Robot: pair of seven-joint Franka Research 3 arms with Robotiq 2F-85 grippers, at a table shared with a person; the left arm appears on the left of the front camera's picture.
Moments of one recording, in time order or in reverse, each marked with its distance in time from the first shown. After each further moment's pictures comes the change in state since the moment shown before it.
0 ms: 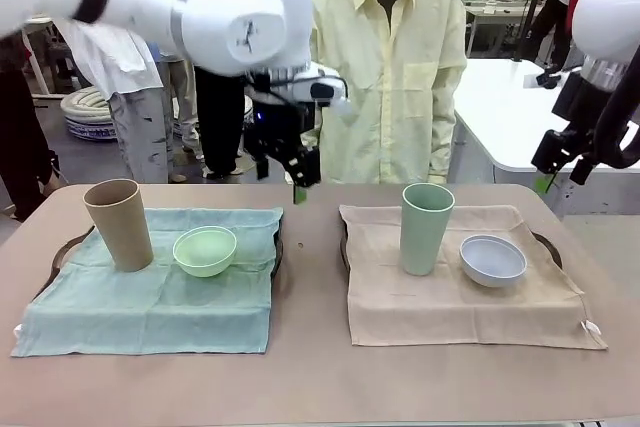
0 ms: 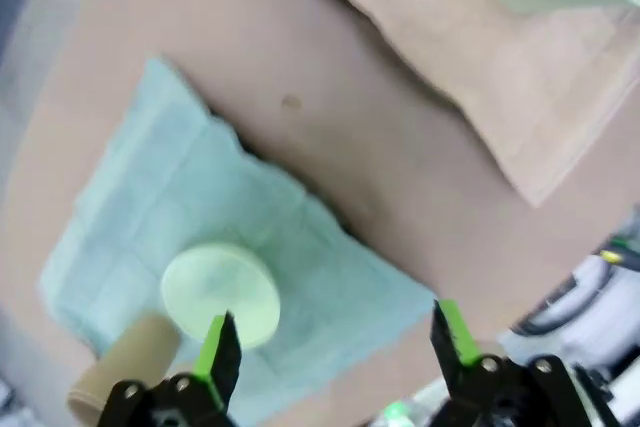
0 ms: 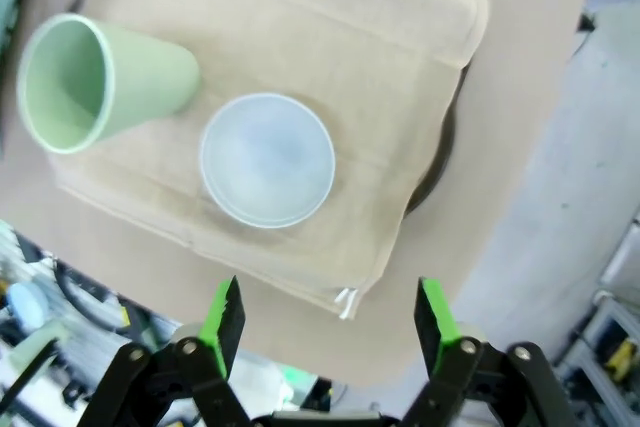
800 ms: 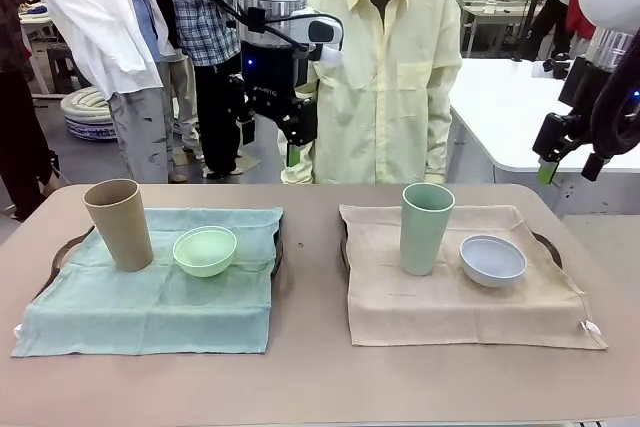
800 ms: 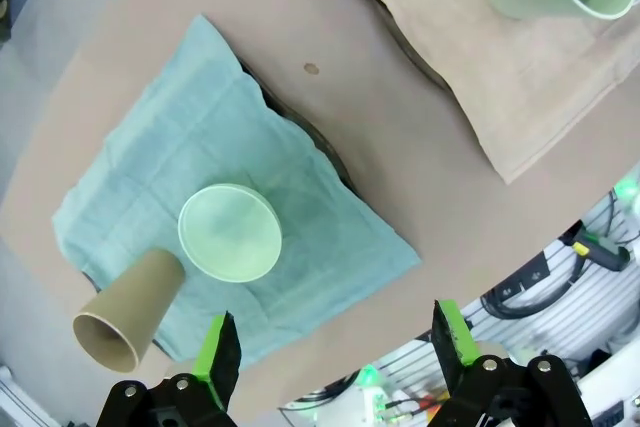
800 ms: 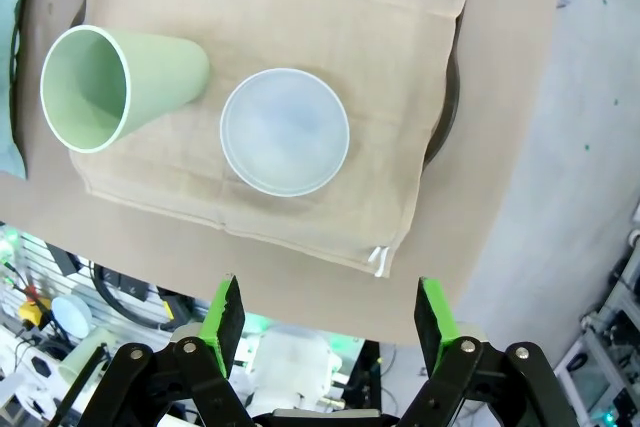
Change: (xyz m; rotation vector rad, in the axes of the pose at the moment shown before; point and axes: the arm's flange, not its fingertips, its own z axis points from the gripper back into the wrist) left arm -0.011 0.000 0.064 0.004 0.021 0.090; right arm -0.003 0.007 0.017 0.018 0.068 -0.151
